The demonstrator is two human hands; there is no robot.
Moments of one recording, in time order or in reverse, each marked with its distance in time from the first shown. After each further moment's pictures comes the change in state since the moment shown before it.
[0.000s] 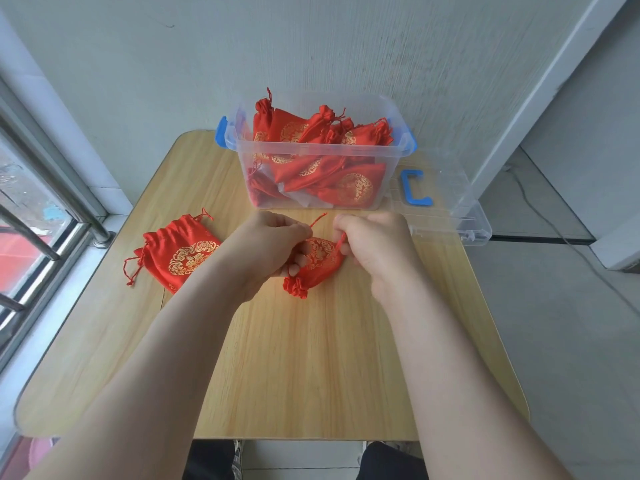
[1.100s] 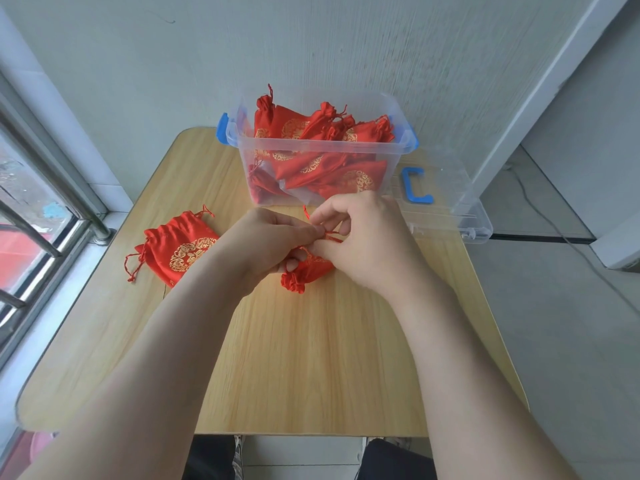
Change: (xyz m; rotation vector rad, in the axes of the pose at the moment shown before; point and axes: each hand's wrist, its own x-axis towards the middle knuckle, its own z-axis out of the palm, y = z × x) left_hand -0.001 0.000 -0.007 -0.013 -0.066 -0.013; right_hand -0.006 -0.003 -0.013 -0.572 -0.130 -0.665
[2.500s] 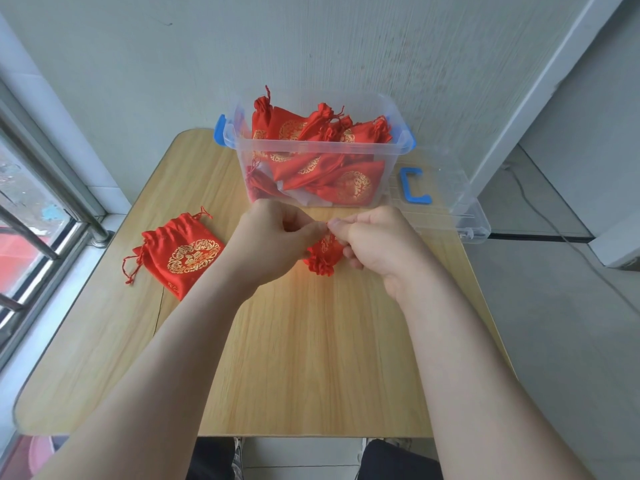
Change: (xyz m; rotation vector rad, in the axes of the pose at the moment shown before) left_hand -0.010 0.004 0.011 0.365 0.149 0.316; right_hand 0.008 0.007 0.004 0.492 -0.037 0.579
